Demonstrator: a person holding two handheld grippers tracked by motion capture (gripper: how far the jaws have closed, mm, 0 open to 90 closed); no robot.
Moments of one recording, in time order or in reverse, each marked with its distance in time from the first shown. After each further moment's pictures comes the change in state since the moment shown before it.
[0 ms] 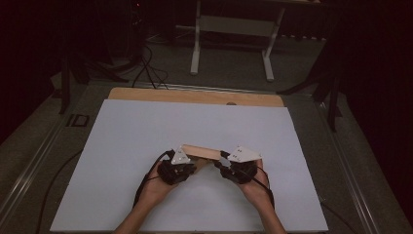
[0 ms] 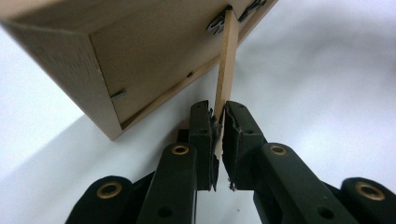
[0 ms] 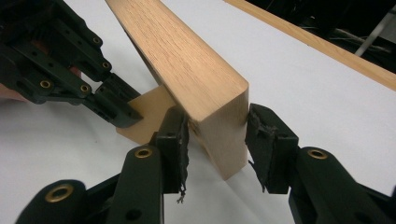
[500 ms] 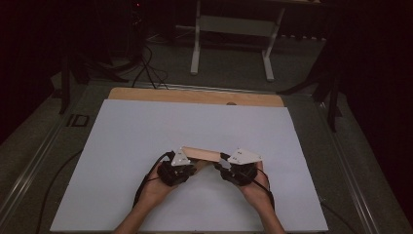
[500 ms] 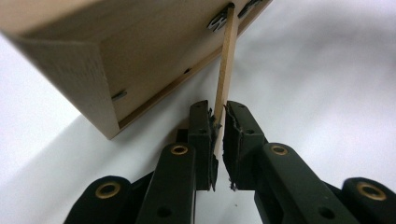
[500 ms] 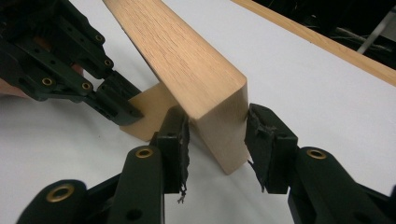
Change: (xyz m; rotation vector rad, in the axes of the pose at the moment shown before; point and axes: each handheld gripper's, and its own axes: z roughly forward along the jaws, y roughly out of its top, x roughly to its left) left arm -0.001 -0.003 0.000 0.001 -0.007 0.012; right arm 0.003 -0.004 -0.001 0.004 0.000 -0.001
